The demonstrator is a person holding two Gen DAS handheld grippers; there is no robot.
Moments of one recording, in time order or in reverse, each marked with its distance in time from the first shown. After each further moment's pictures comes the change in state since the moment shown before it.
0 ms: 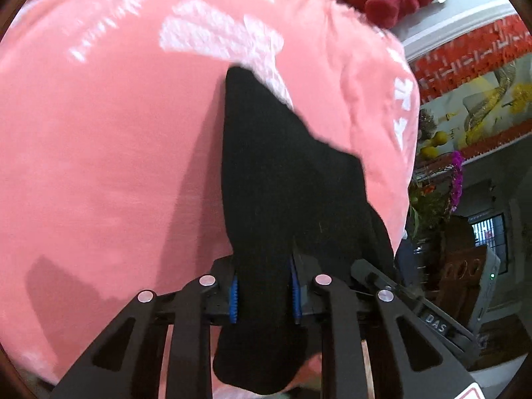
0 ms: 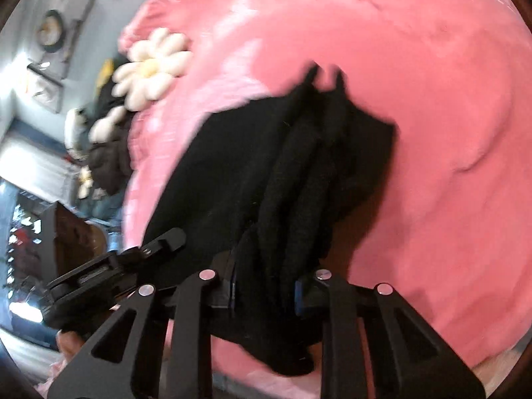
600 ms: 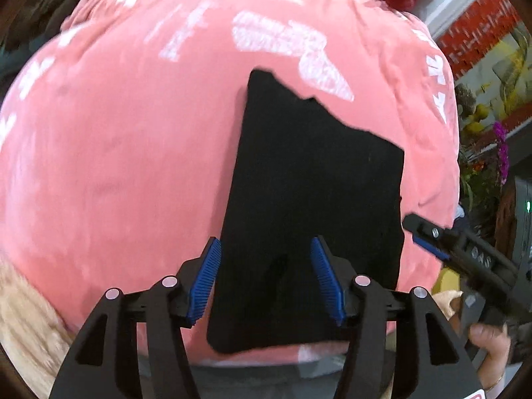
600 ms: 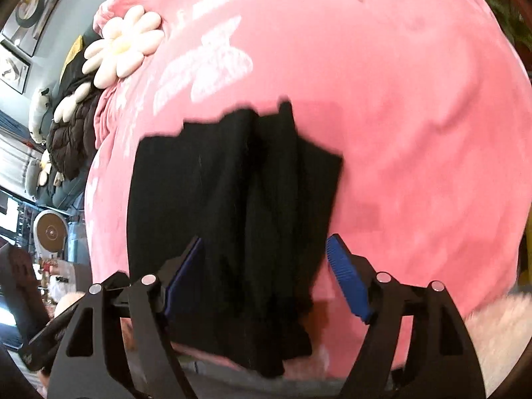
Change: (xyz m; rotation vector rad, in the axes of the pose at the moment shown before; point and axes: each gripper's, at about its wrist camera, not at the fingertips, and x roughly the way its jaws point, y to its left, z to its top) left arm -0.036 0.024 -0.047 0.111 -0.019 0.278; right arm 0.030 0.021 -0.008 -0.018 0.009 -0.270
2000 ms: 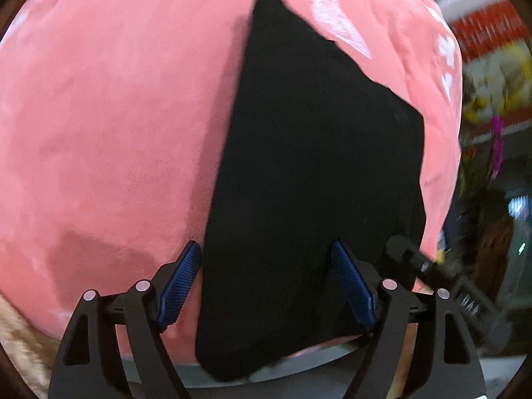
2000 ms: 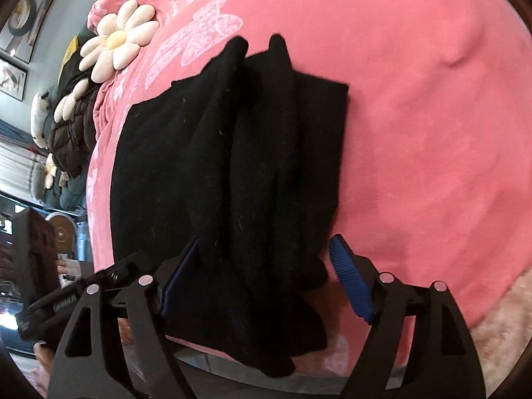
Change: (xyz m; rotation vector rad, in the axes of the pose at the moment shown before) left arm 0.064 0.031 -0.008 -0.119 0.199 -0.128; right arm 0.031 -0.016 -0.060 0.097 0.081 0.071
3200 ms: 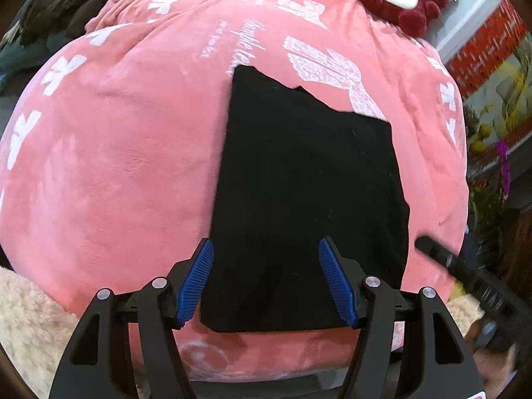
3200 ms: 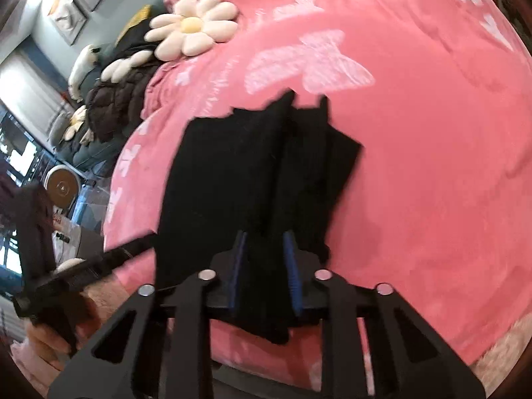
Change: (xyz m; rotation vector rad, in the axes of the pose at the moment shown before) left arm -0.085 0.041 -0.010 0.103 -0.277 0.128; right arm -0.027 0.123 -0.010 -0.353 -0.138 0.034
